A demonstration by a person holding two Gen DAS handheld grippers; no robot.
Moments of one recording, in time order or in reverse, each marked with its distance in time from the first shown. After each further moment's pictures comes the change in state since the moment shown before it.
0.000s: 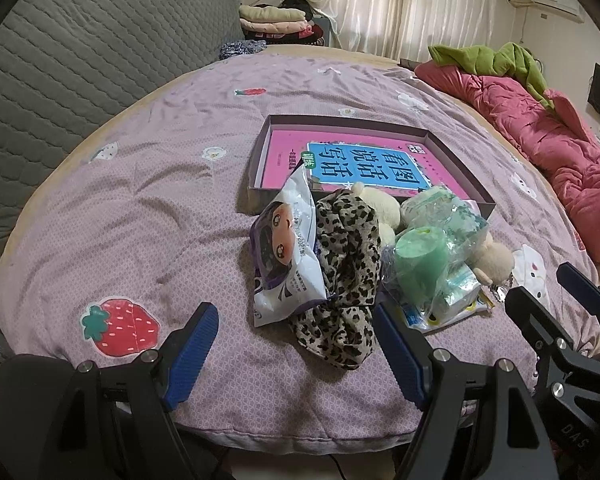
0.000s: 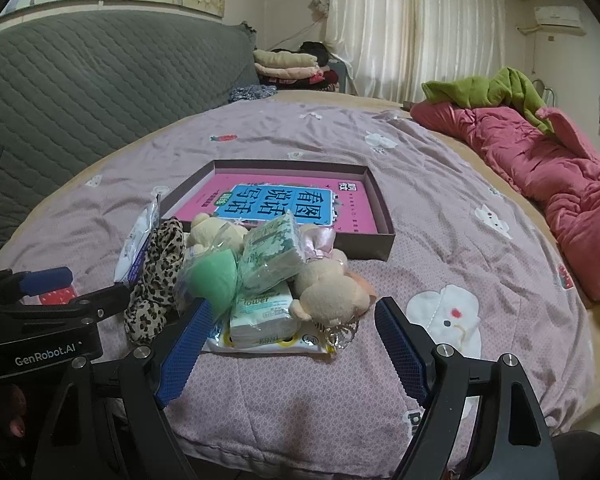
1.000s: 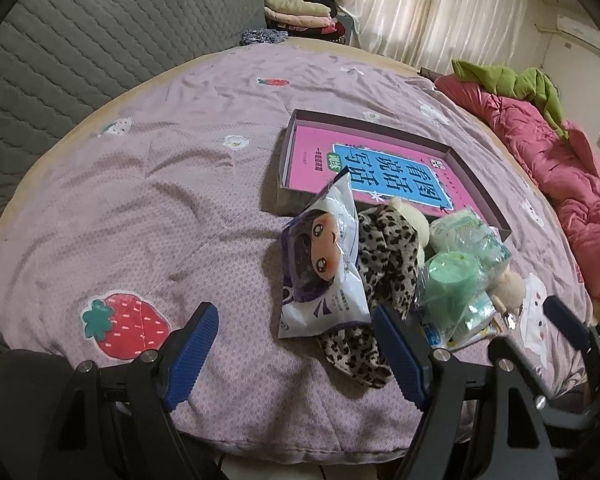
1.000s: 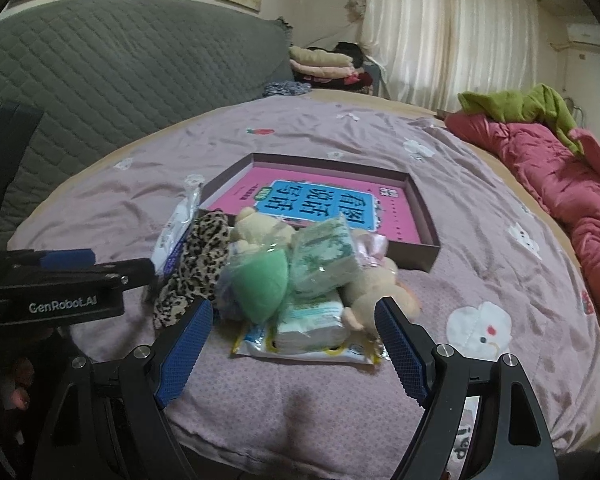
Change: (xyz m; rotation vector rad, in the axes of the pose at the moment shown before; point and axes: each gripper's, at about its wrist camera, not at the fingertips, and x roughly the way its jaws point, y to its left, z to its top) left arm 0.015 0.036 0.014 -0.117 0.029 -0.033; right arm 0.012 0.032 0.003 -0.092 0.011 0.096
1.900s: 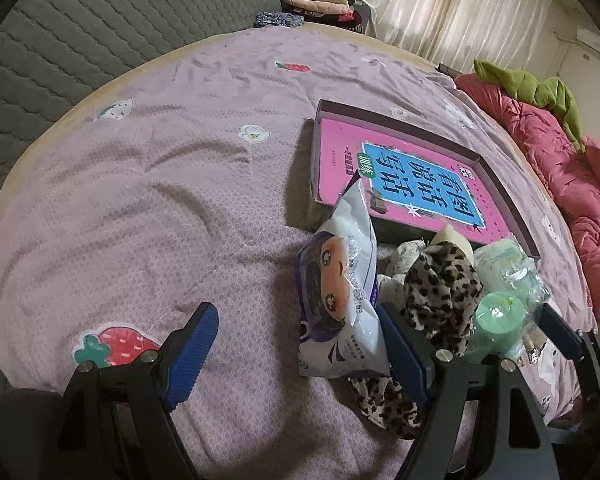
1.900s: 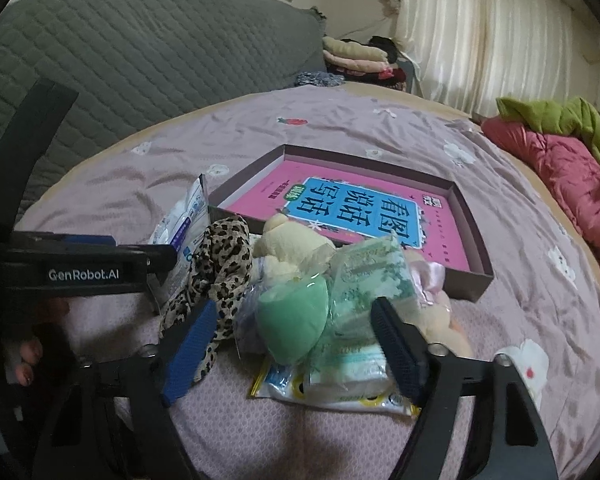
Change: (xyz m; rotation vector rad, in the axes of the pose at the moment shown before) left arm 0.040 0.025 0.028 -0.054 0.063 0.000; right arm 0.052 0.013 0.022 -0.106 0.039 0.066
